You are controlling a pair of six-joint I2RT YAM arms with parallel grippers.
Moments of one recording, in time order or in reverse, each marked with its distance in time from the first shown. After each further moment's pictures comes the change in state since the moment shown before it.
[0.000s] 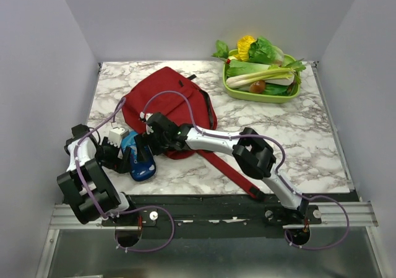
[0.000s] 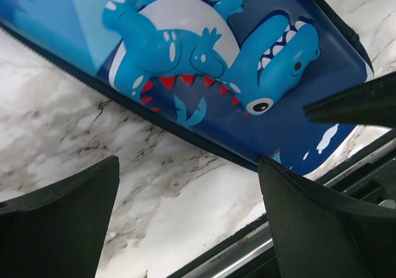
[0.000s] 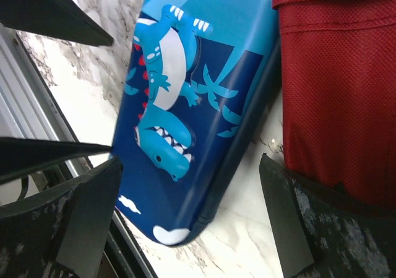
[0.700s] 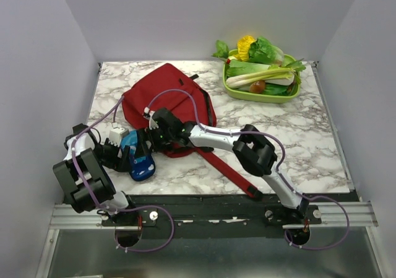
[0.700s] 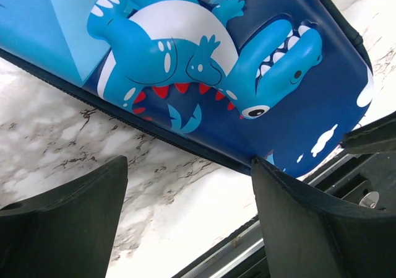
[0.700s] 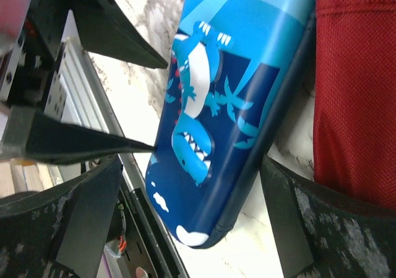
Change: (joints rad) left arm -0.034 0.111 0.018 0.005 0.007 0.000; right arm -0.036 0.029 0.007 0.093 -0.183 0.141
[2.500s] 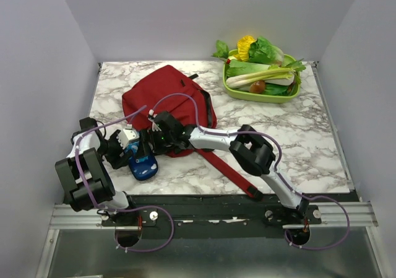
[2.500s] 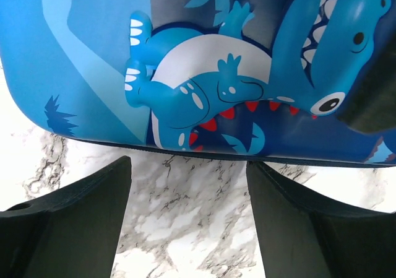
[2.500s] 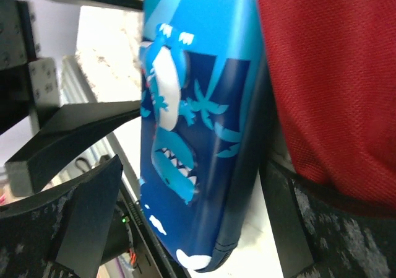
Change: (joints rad) left arm -0.094 0.000 0.003 0.125 -0.048 0.441; right arm -0.002 0.011 -0.053 0.042 0.048 0.124
